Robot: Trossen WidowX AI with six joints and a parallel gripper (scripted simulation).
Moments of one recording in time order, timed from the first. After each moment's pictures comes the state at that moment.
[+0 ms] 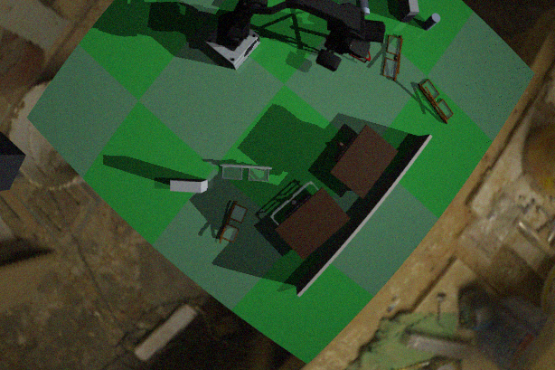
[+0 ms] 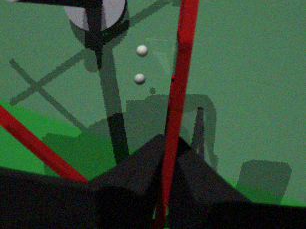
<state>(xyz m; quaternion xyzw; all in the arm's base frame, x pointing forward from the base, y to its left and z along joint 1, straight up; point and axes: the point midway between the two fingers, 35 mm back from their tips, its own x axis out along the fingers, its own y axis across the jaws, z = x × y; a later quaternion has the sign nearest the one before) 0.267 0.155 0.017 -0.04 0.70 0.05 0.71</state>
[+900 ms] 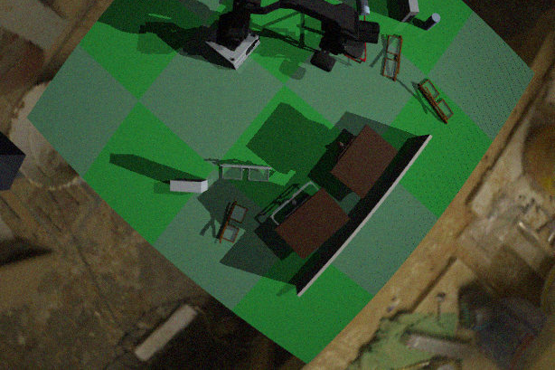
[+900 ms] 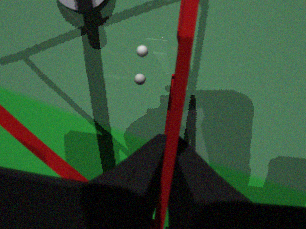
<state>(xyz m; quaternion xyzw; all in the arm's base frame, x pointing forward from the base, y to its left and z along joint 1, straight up) 0.256 0.144 0.017 -0.04 0.70 0.05 0.71</state>
